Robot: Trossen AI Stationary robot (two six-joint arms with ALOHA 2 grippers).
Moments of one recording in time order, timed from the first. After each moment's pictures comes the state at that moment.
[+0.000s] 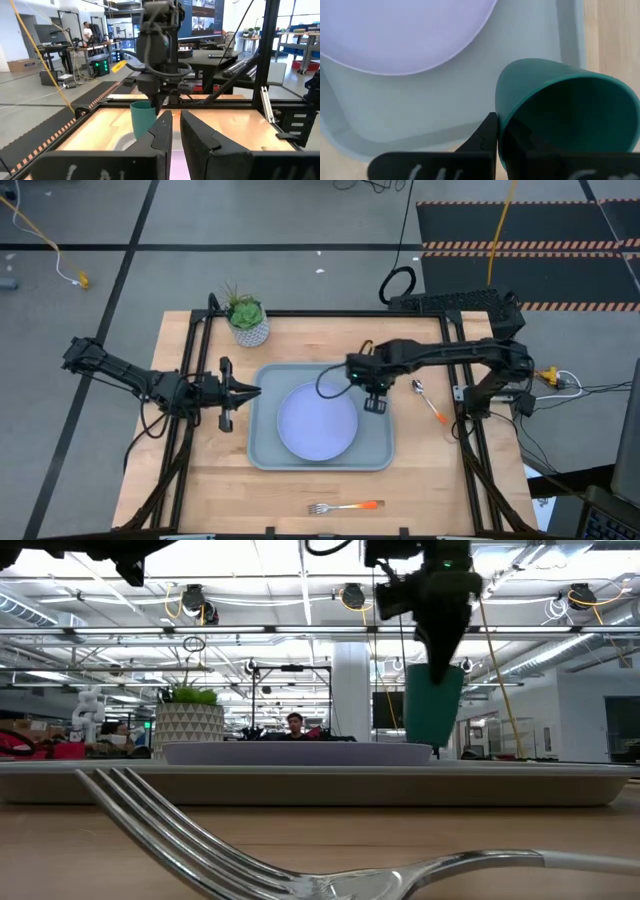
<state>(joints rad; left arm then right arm) -0.38 0.62 0.38 0.30 -0.45 0.07 -0.07 1.66 1.39 -1.20 0.05 0.15</state>
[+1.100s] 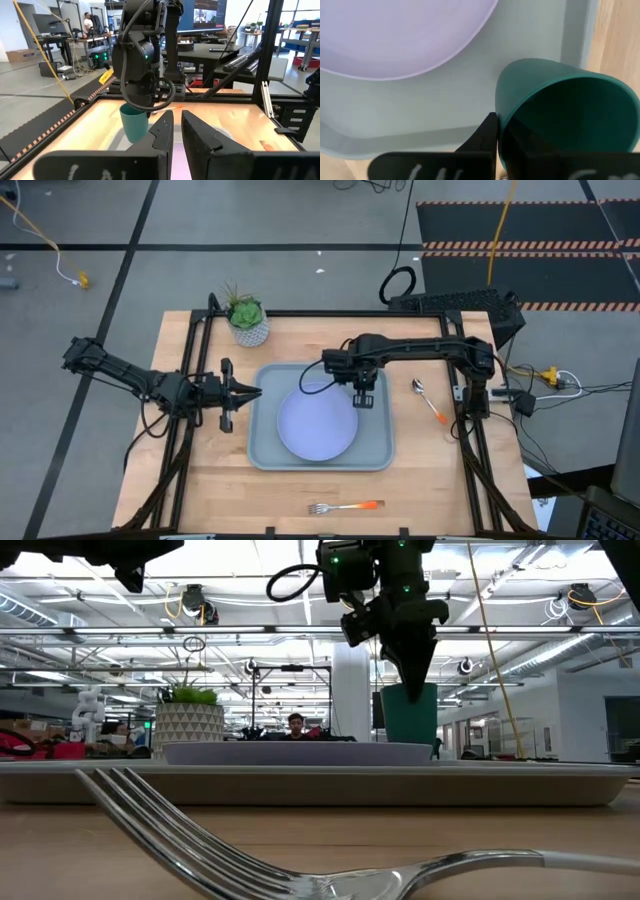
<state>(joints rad) -0.38 0.62 0.38 0.26 -0.45 0.02 -0.13 1.91 1.62 -1.35 0.05 -0.02</state>
